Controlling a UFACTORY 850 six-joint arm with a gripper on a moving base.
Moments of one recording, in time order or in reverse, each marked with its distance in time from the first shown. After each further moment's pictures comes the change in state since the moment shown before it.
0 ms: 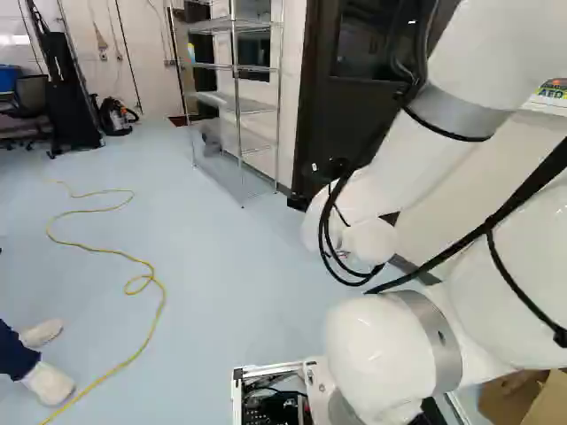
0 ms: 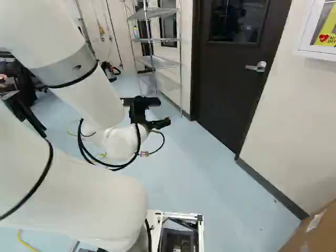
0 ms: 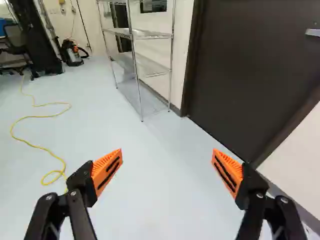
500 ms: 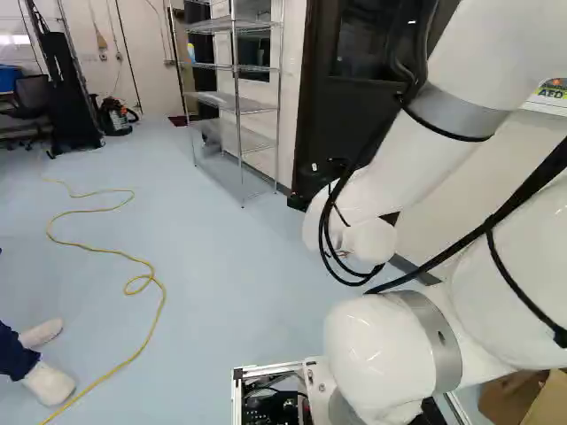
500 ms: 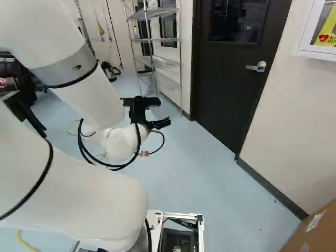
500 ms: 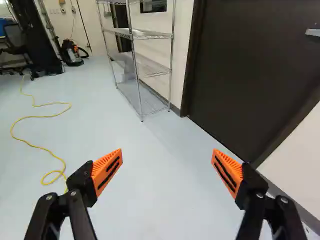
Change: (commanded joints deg) arm 0.0 0.0 0.0 0.0 0.0 0.0
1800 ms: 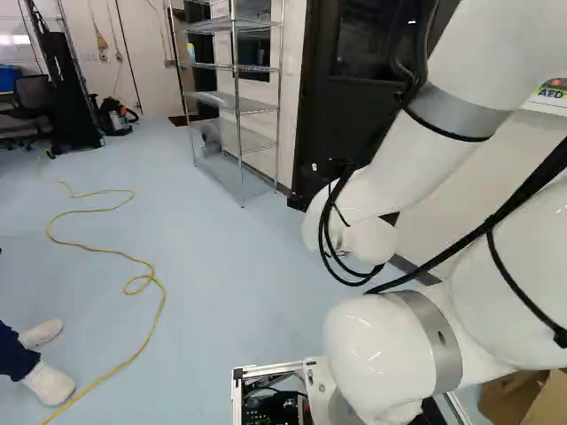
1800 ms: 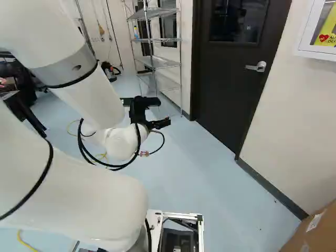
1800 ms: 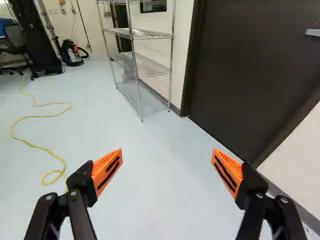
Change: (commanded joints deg) arm 0.0 0.0 0.0 0.0 0.0 0.0
